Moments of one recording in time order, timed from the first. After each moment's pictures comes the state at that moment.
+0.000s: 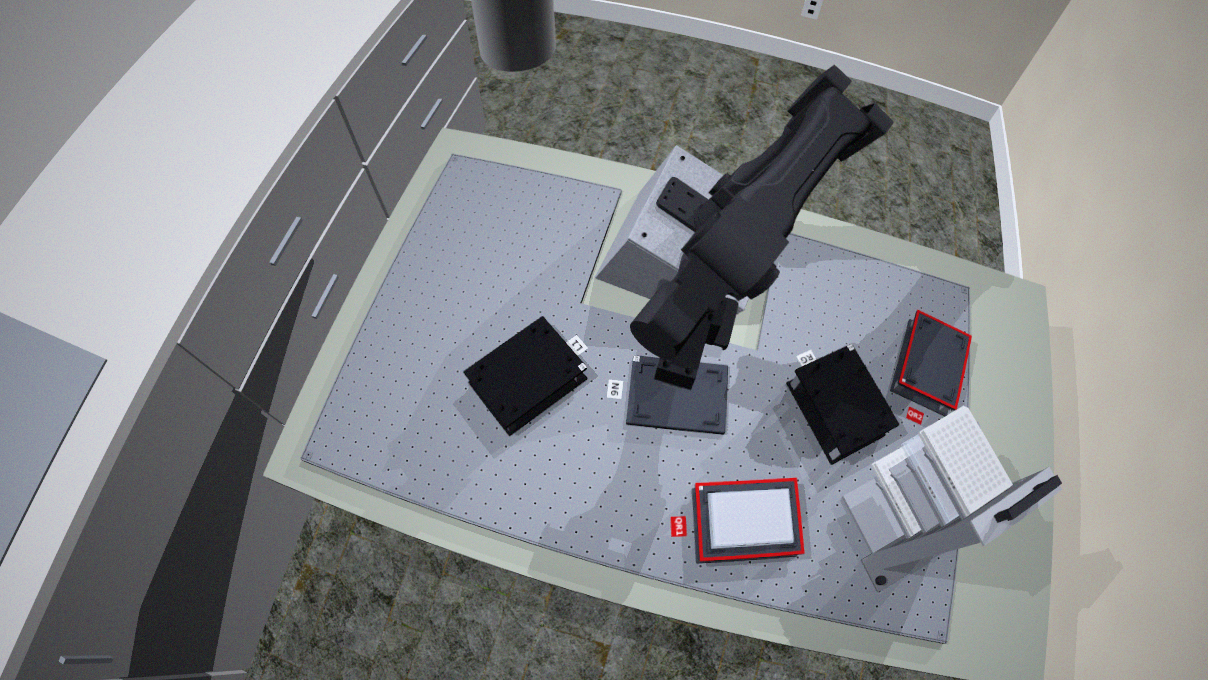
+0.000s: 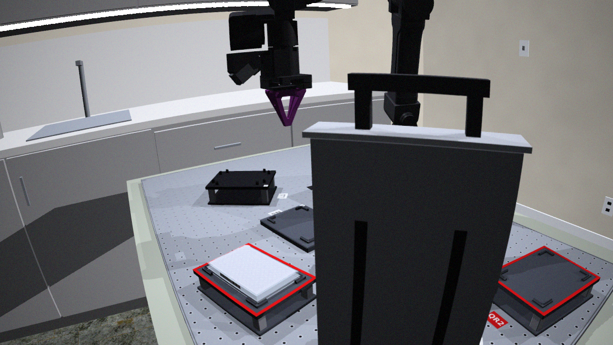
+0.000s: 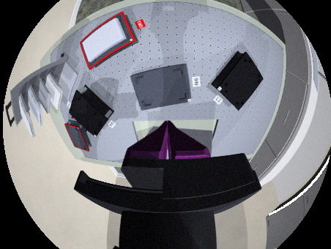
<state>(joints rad) -0.16 1.71 1.40 -1.34 -0.34 -0.33</state>
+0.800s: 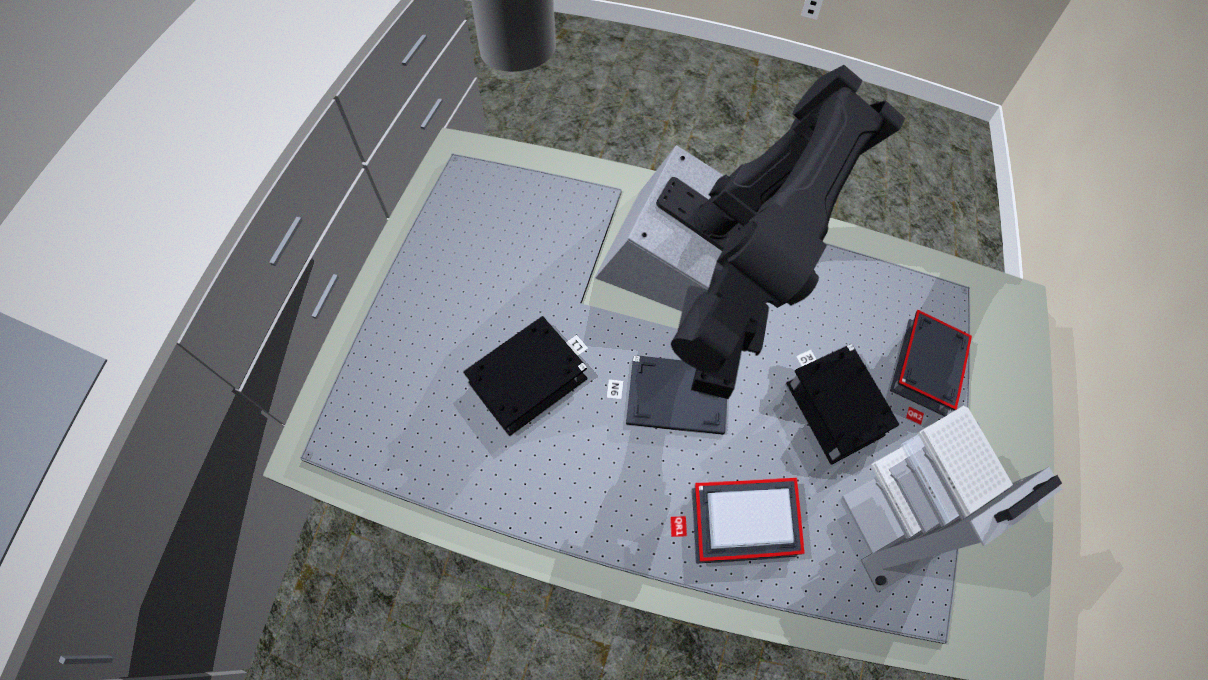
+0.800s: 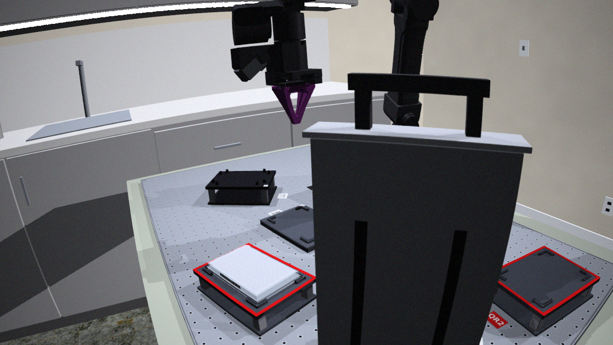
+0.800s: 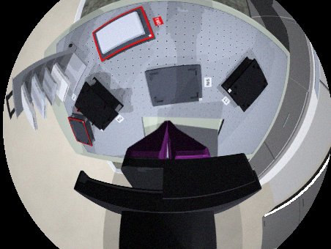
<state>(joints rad) -0.05 1.69 1.47 -1.42 -0.35 -0.27</state>
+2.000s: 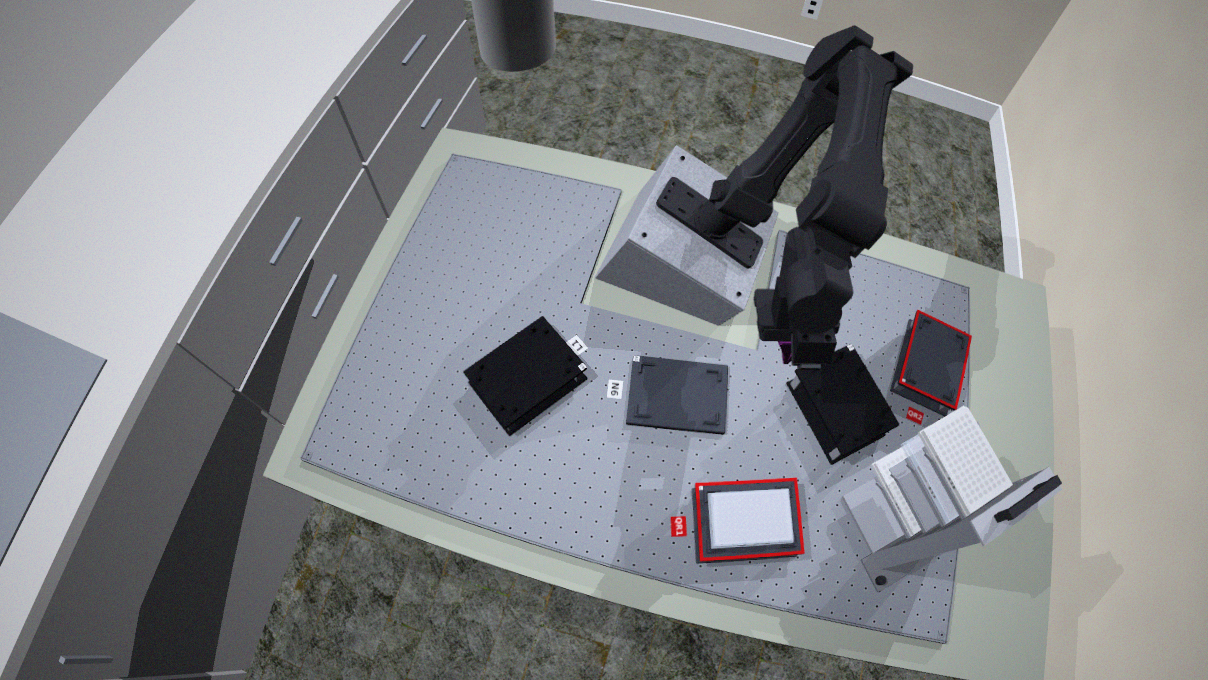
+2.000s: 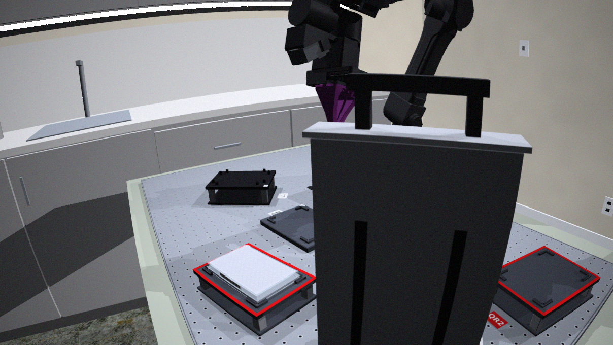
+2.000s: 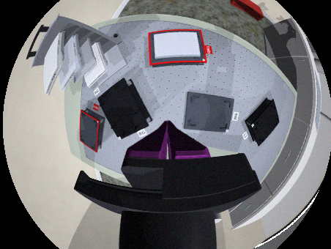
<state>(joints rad) 0.20 1.28 1.13 -1.06 -0.48 -0.07</state>
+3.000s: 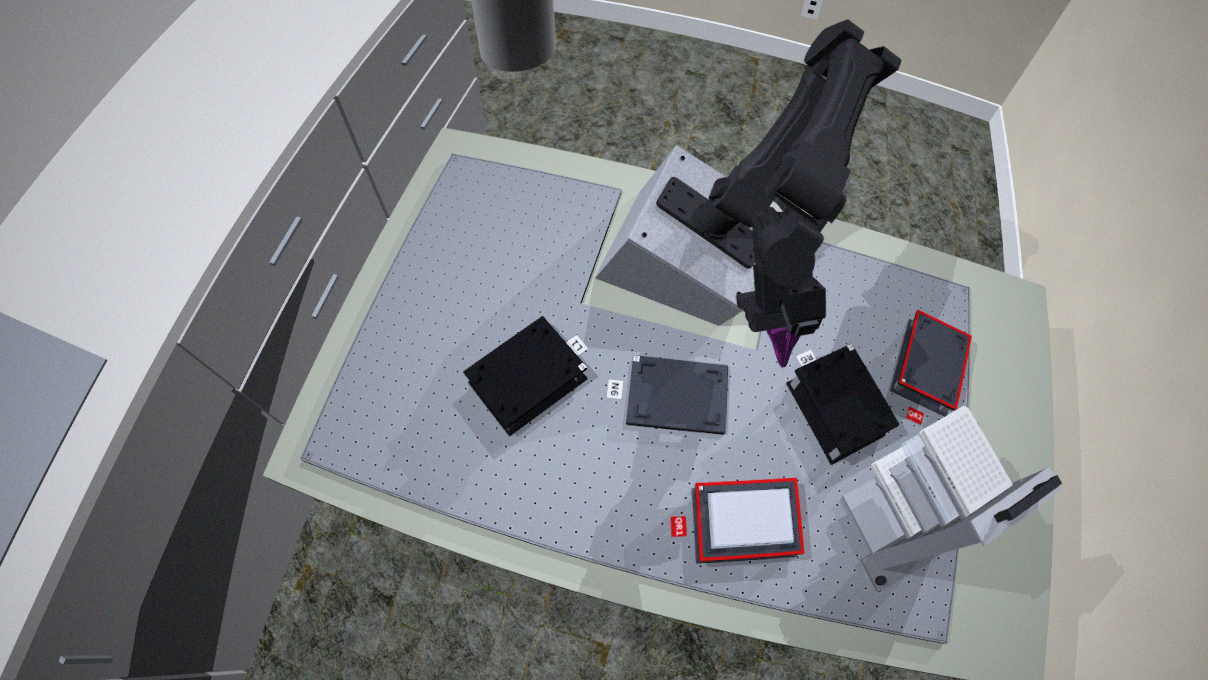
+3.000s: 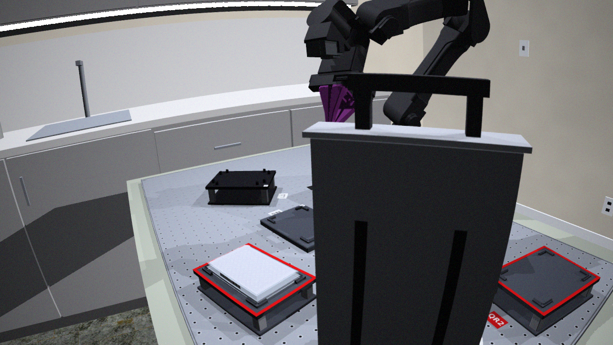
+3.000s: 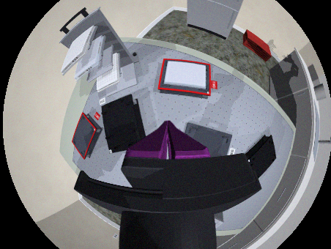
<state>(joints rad) 0.08 1.02 0.75 -0.60 -0.68 -0.15</state>
